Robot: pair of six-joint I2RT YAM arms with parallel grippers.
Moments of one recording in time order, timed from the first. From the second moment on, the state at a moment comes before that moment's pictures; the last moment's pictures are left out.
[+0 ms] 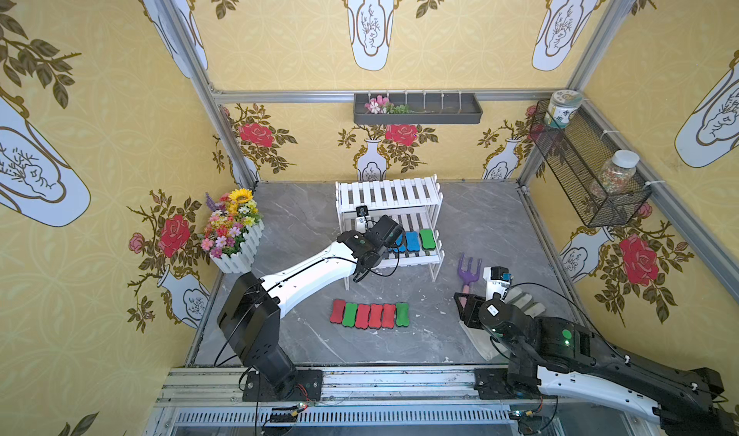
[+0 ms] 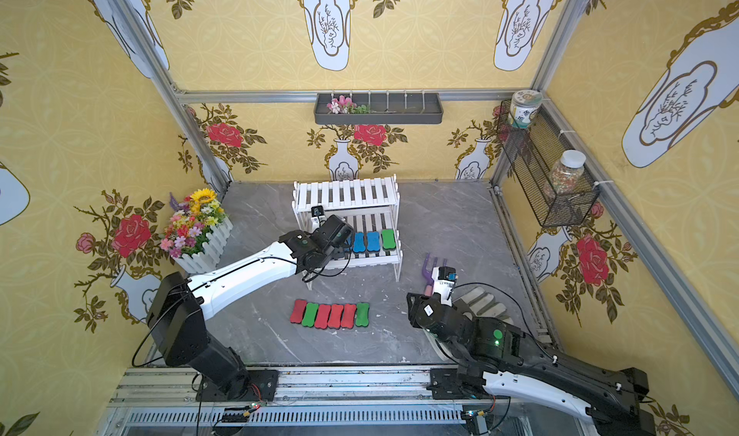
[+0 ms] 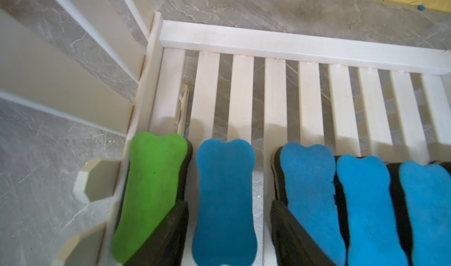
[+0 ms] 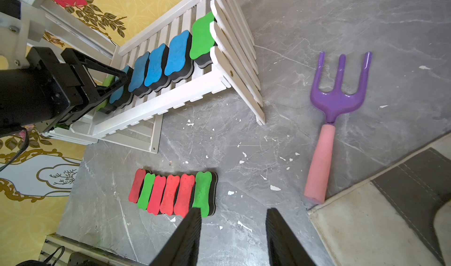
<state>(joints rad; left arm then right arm) -0.81 1.63 1.31 -0.73 -0.54 -0.84 1.14 0.57 0.63 -0.83 0.56 1.08</state>
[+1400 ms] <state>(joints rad) -1.23 1.51 1.31 -0.91 -0.60 -1.09 1.14 0.50 0.68 -0.91 0.62 1.12</state>
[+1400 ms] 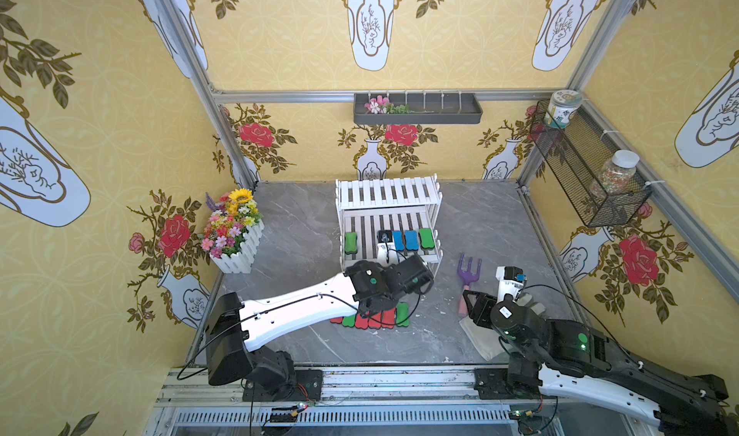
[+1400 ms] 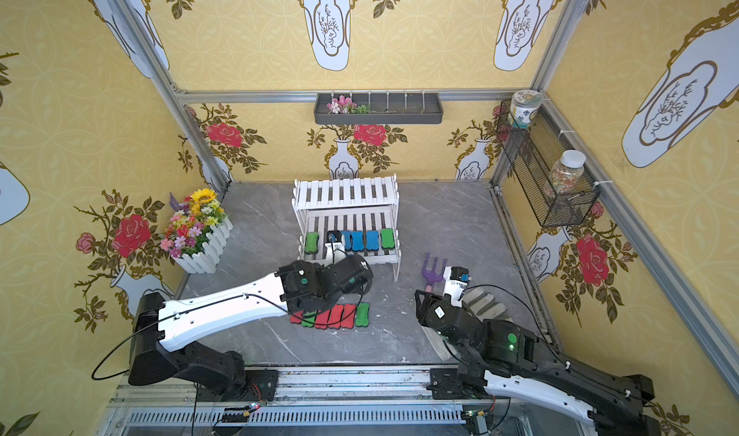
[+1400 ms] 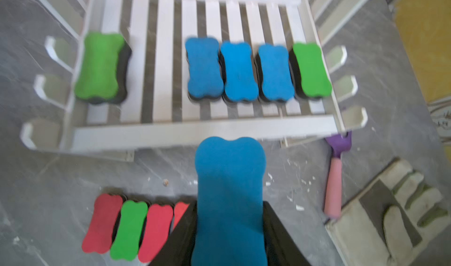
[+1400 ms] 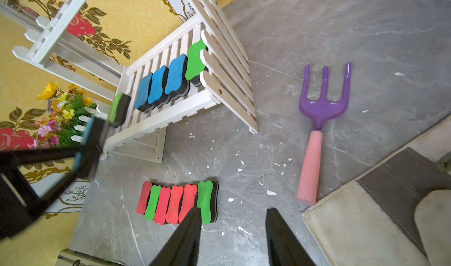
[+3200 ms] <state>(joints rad) -1.31 1.41 1.38 -0.81 -0.39 -1.04 1.04 0.78 0.60 -0.89 0.46 1.19</state>
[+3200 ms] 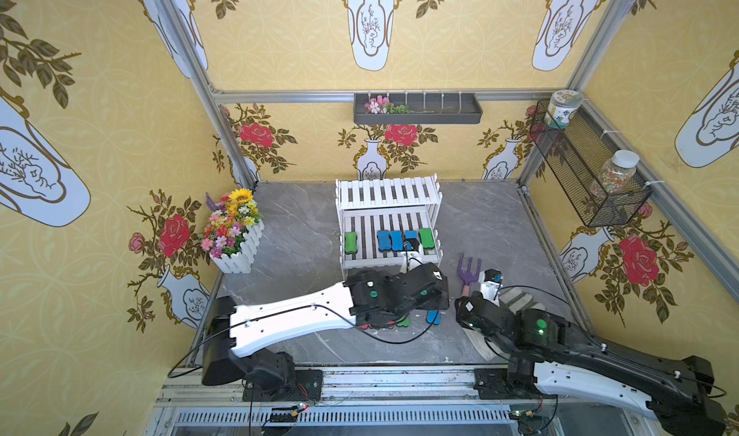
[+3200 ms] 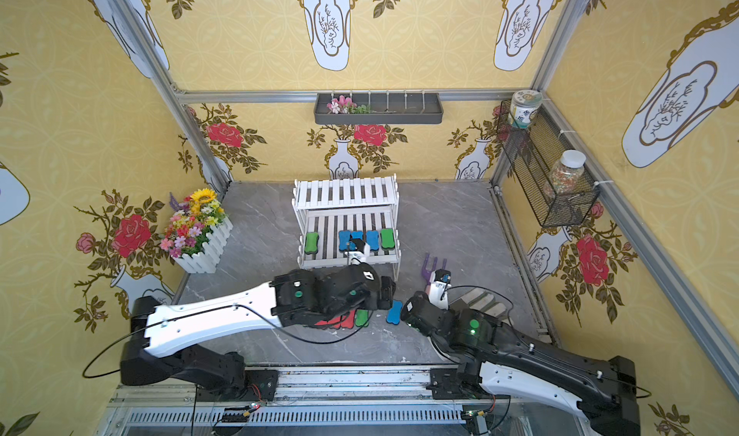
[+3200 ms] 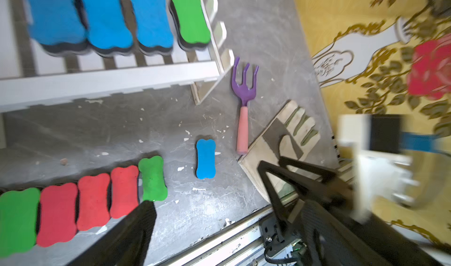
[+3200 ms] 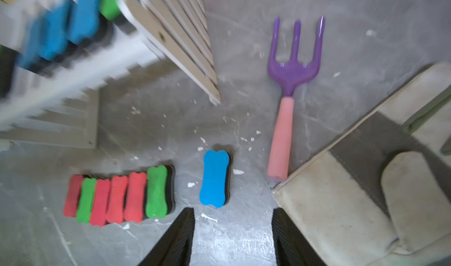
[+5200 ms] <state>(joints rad) -1.09 1.03 1.18 -0.93 -0.48 -1.01 0.86 1.02 0.74 -0.50 0.08 0.78</state>
